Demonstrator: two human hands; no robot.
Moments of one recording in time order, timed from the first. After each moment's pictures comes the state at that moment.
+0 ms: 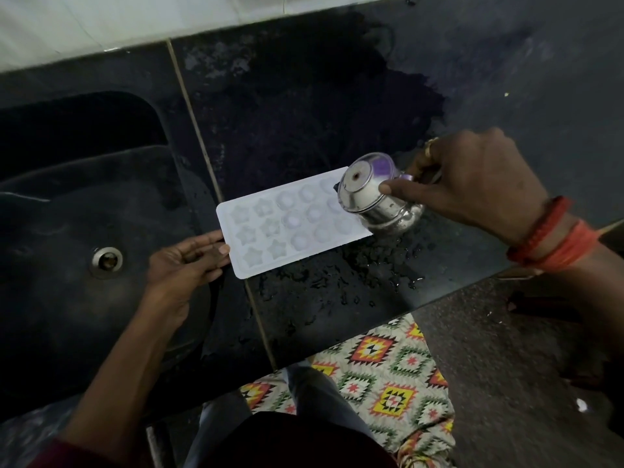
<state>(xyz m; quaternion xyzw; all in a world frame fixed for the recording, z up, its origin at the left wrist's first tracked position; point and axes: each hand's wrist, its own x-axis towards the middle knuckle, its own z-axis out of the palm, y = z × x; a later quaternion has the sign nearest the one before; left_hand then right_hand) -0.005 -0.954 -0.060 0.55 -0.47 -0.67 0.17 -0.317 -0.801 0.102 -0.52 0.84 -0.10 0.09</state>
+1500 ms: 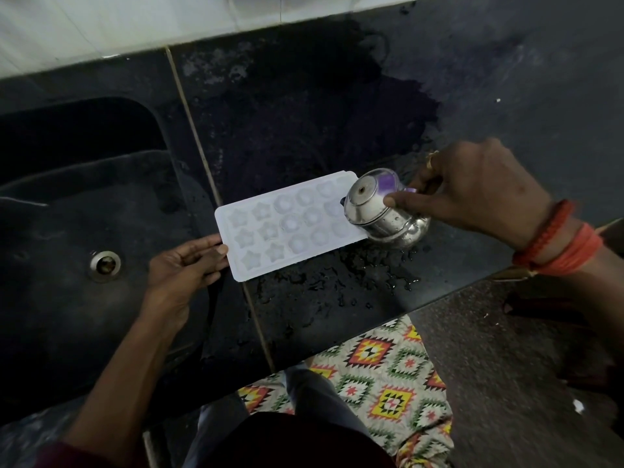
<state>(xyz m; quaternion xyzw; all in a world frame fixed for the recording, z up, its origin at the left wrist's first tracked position) -0.006 -0.953 -0.066 0.55 -0.46 -0.67 0.18 -0.318 -0.796 0.111 -0.51 0.85 -0.06 0.13</state>
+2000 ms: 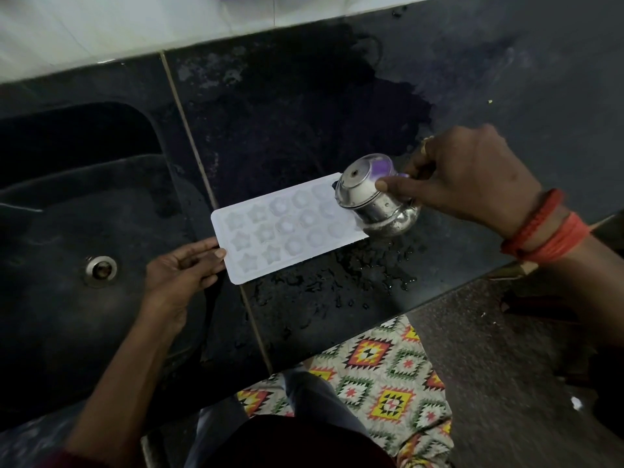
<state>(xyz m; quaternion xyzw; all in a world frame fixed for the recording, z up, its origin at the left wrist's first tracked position) -0.007 -0.953 -0.067 0.56 -0.46 -0.67 0.18 -0.324 -0.804 0.113 -0.51 0.85 -0.07 0.11</state>
